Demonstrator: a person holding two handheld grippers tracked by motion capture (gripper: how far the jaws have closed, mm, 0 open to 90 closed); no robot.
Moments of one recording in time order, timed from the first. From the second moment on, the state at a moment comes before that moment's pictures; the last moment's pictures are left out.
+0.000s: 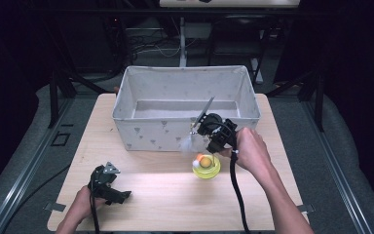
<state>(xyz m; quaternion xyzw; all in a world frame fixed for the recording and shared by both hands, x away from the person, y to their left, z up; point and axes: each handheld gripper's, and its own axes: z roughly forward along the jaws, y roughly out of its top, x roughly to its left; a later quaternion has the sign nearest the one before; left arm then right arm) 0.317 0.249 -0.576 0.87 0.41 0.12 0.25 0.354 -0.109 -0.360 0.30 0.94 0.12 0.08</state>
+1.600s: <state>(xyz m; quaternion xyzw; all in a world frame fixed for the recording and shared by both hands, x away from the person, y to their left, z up) 0.318 0.249 -0.576 0.87 0.41 0.12 0.25 0.361 -0.127 -0.318 0.32 0.94 0.12 0.10</state>
